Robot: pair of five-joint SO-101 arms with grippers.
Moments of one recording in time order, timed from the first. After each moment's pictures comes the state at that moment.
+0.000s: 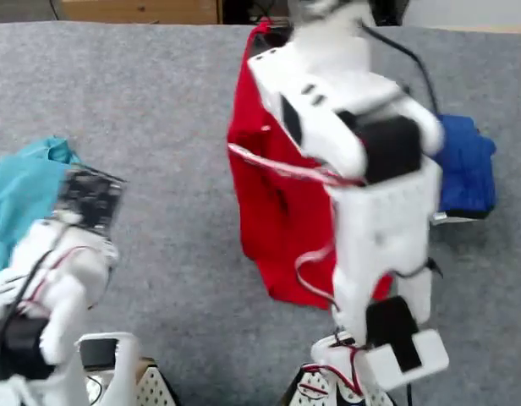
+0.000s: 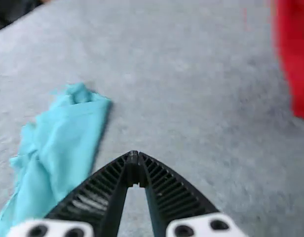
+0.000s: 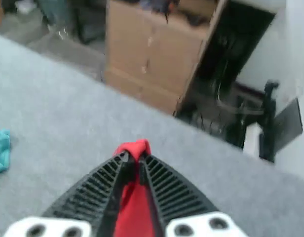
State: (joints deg) left arm -5.3 -69.8 34.2 92.0 -28.1; right arm -19.0 -3.9 -37.7 77.7 10.2
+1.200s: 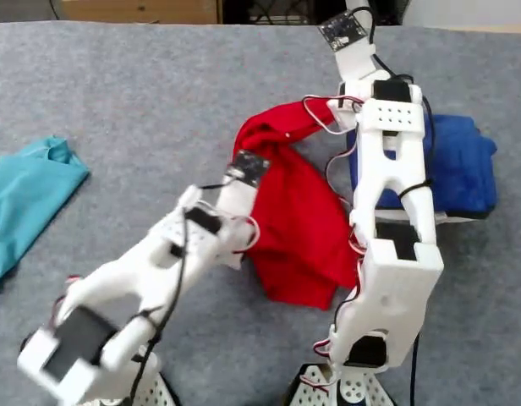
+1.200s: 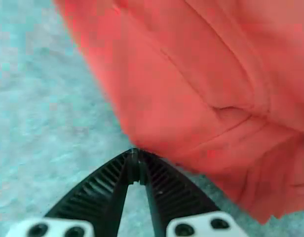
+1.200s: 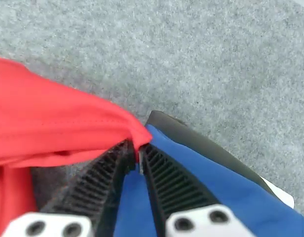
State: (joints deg) left arm 29.2 -6.2 43.9 41.6 6.0; right arm 4.7 26.4 -20.1 58.1 31.9
